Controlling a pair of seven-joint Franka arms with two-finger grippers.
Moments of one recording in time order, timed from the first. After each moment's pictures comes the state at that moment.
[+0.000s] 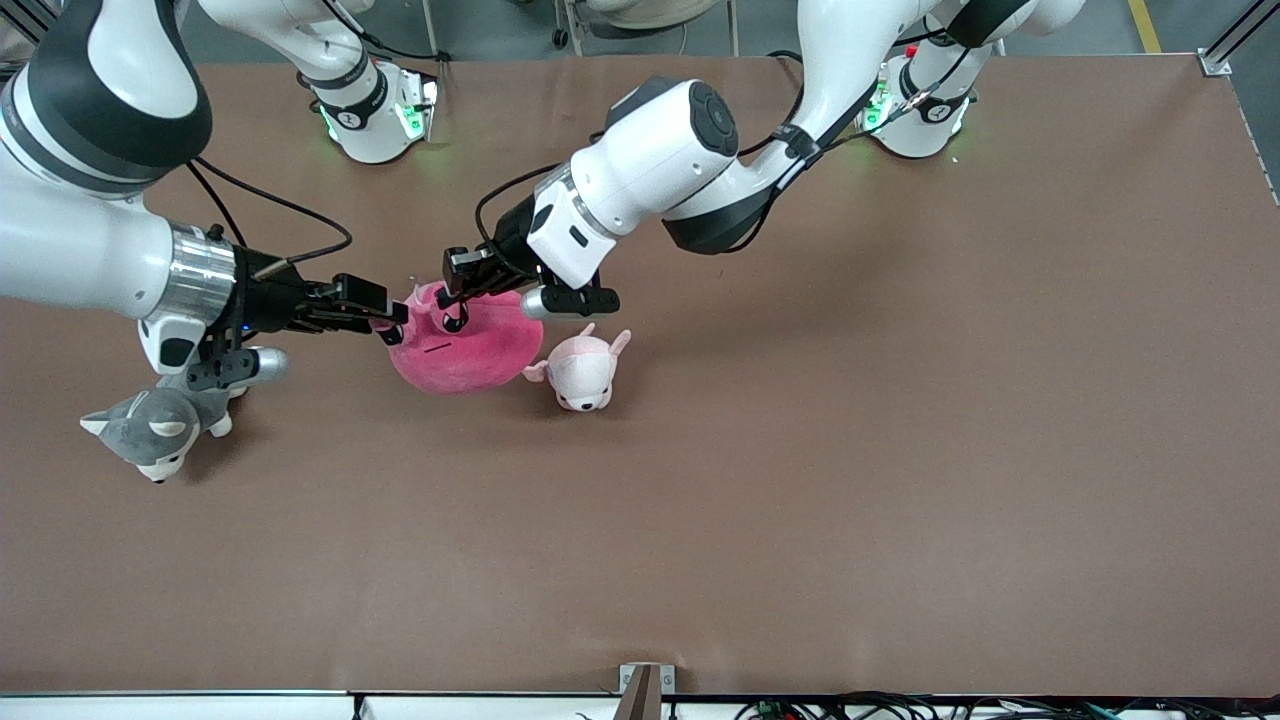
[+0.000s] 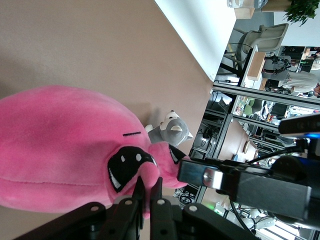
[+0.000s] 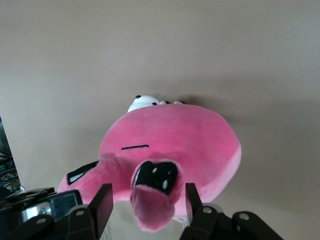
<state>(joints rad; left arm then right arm) -0.62 0.70 -0.42 -1.19 -0.39 2.70 -1.00 0.18 0.20 -0.02 -1.59 0.58 1.69 0.06</state>
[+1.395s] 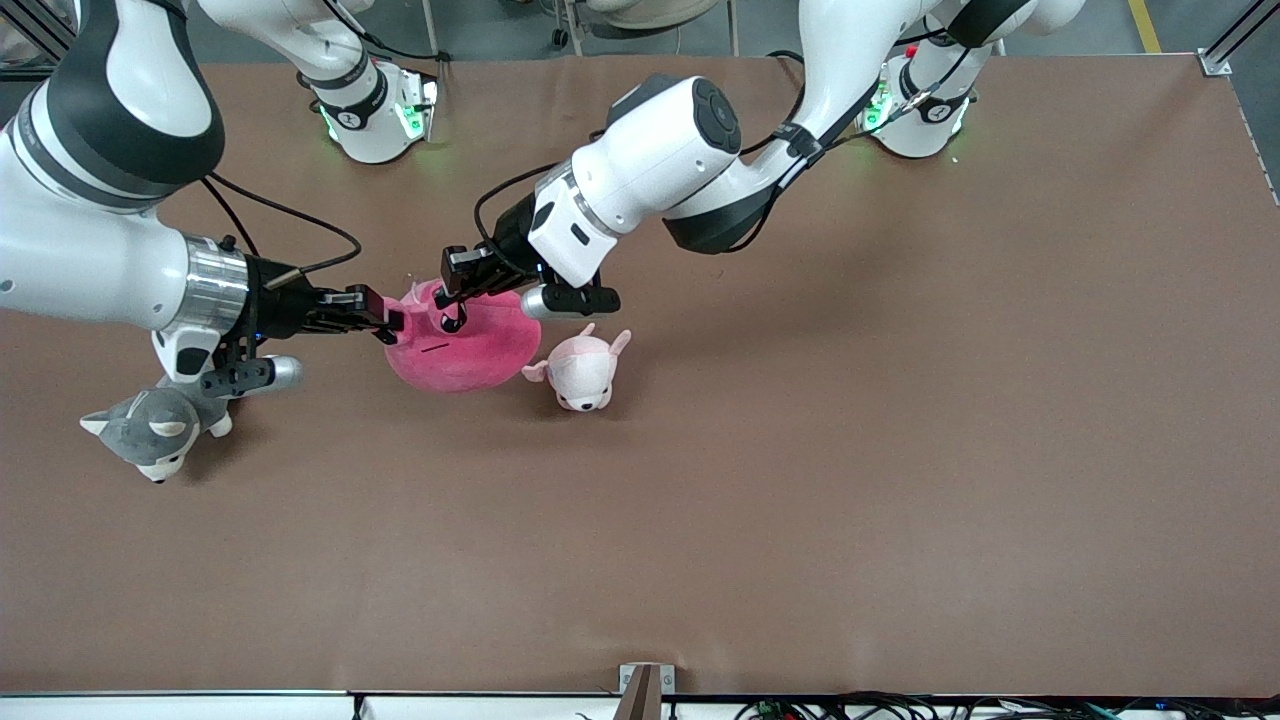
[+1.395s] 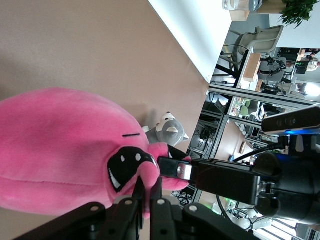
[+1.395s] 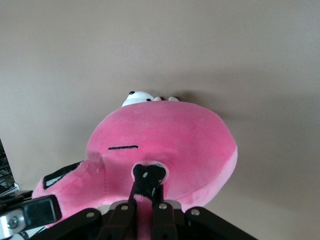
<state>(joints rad) -0.61 0.70 -0.42 -1.18 -0.39 2.70 -1.00 0.19 0.21 -0.03 -1.58 0.55 1.66 0.06</state>
